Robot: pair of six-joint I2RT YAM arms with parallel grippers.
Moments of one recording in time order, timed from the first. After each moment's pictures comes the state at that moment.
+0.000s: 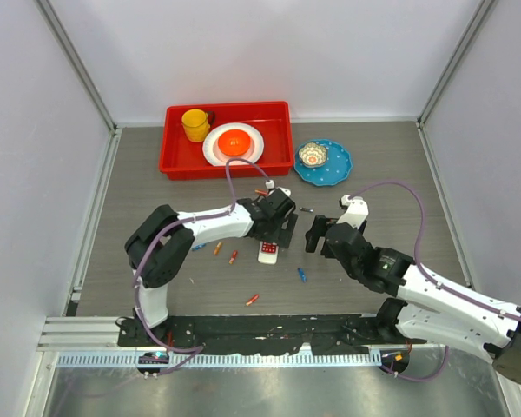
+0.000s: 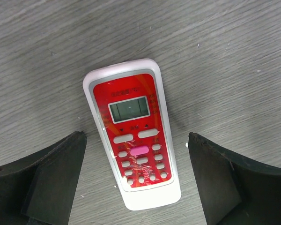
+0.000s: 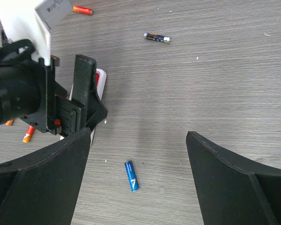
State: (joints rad) left arm -0.89 1.89 1.25 -0.45 -0.19 -0.49; right arm 0.92 0.85 0.61 -0.41 0.58 0.73
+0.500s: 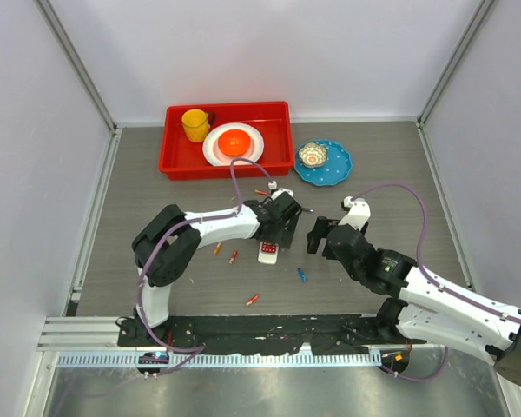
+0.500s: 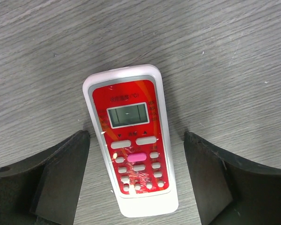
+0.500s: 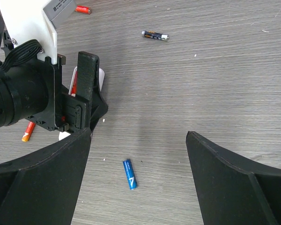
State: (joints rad) left arm -0.92 1.94 1.29 -0.48 -0.27 -0.53; right arm 0.92 0.82 0.59 -0.42 0.58 0.74
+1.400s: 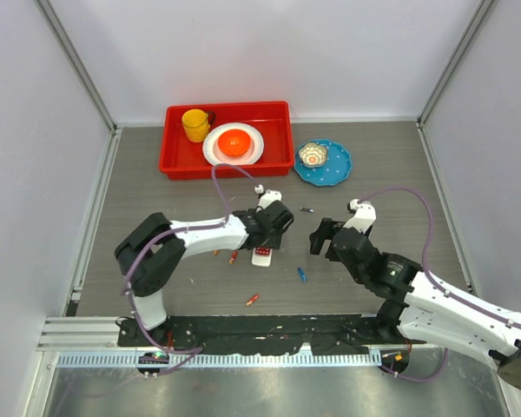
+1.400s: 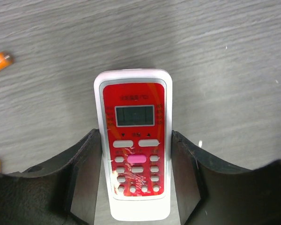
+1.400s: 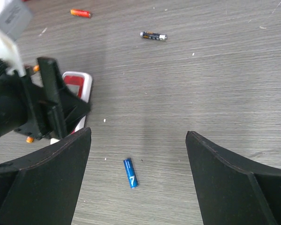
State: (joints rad) left arm -0.95 1.85 1.16 -0.38 -0.39 -0.65; right arm 0.92 0.77 0.56 -0.42 0.58 0.77
